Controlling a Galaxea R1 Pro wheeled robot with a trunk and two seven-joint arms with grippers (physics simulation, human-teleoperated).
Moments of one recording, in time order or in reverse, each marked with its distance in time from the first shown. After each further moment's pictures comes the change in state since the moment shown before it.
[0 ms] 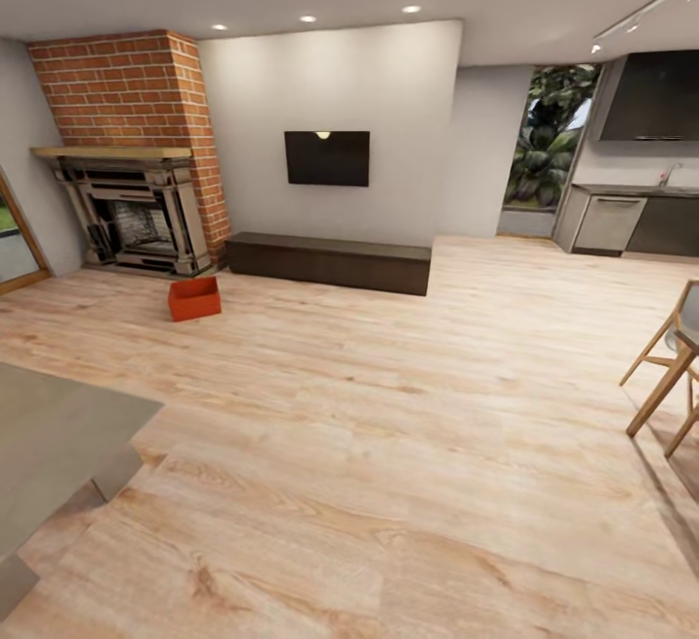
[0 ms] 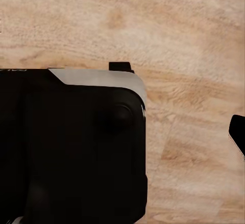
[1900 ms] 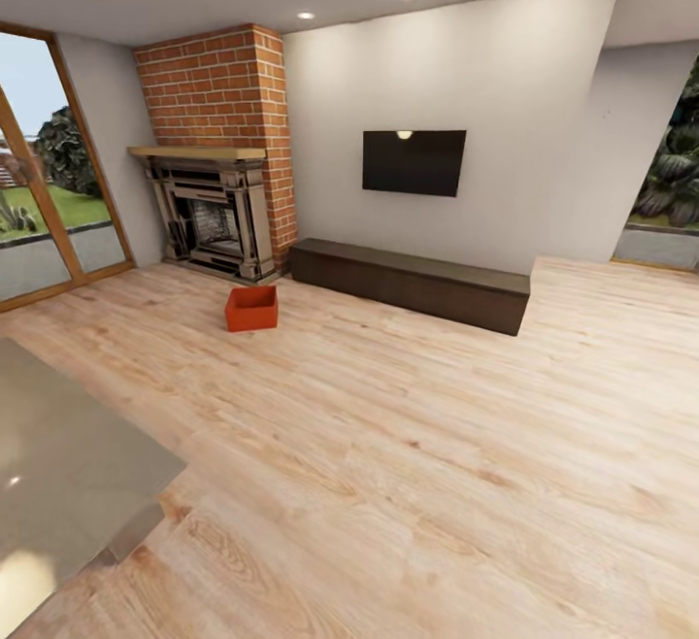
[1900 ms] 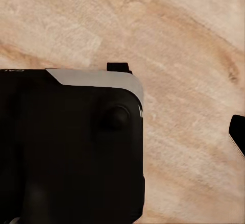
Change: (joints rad) left arm 0.000 -0.008 0.000 0.000 0.003 0.005 0.001; right arm 0.000 -0.005 0.002 0.000 0.002 -0.002 0.000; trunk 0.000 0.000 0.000
